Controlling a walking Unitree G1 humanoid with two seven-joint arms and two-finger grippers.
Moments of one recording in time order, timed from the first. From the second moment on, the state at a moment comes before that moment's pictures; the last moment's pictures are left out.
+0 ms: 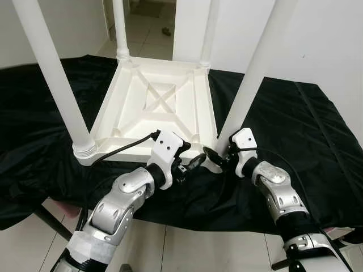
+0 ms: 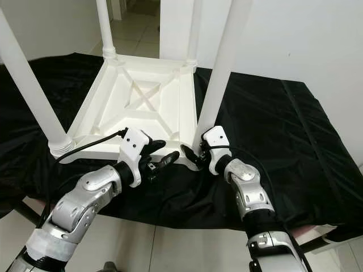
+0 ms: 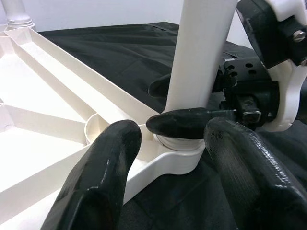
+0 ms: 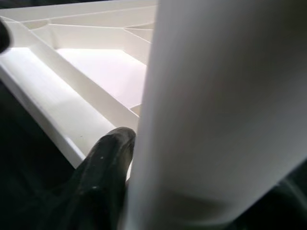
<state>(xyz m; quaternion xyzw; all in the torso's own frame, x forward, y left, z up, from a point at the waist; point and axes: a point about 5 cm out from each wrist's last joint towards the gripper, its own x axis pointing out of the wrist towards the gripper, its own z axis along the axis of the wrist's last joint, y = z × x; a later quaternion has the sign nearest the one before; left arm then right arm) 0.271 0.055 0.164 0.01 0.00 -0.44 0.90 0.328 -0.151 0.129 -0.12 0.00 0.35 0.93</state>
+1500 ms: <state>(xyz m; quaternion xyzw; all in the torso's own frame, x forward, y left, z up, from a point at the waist) 0.263 0.052 0.155 0.00 0.01 -0.44 0.90 0.309 -0.127 0.124 0.00 0.02 -0.01 1.00</state>
